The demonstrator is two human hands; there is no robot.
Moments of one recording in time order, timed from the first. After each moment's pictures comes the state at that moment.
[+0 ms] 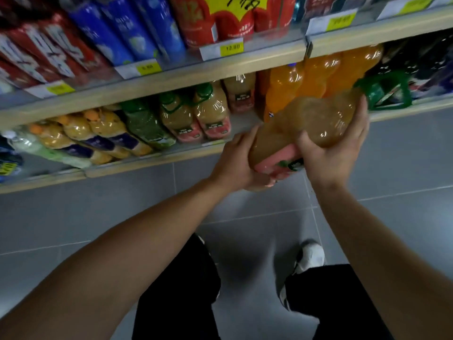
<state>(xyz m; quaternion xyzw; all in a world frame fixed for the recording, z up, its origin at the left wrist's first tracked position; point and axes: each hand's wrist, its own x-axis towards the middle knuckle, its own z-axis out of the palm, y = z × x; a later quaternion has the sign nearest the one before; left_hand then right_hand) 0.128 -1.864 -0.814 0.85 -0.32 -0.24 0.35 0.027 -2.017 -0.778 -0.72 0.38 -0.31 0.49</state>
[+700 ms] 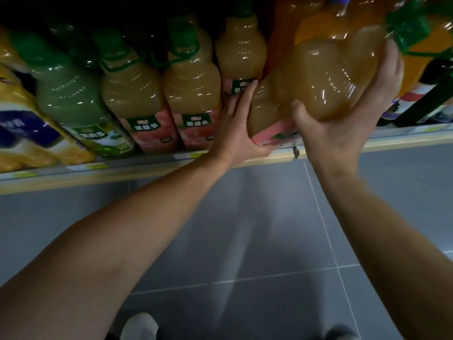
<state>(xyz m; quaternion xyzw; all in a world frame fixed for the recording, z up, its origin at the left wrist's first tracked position) 0.250 -1.927 -1.051 0.83 -0.34 0.03 0.44 0.135 -2.046 -0.970 -0.78 0.20 -0.49 0.33</state>
